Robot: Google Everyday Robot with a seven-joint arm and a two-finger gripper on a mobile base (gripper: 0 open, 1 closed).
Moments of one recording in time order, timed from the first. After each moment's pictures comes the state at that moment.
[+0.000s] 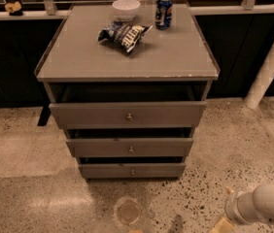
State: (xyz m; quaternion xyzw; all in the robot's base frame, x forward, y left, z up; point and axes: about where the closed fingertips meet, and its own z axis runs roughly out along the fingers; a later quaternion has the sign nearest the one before) arm 0.389 -0.314 0.433 -0.45 0.87 0.07 0.19
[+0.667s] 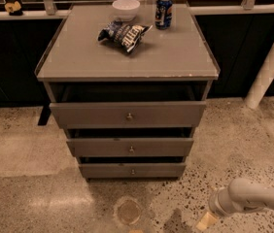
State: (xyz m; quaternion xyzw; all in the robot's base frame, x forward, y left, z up) arm 0.431 -0.295 0.339 -0.46 0.87 0.09 0.16
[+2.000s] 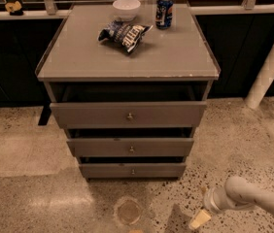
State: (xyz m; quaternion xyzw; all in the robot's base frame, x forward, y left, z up) arm 0.456 -0.282 0.273 -0.48 0.84 0.17 0.18
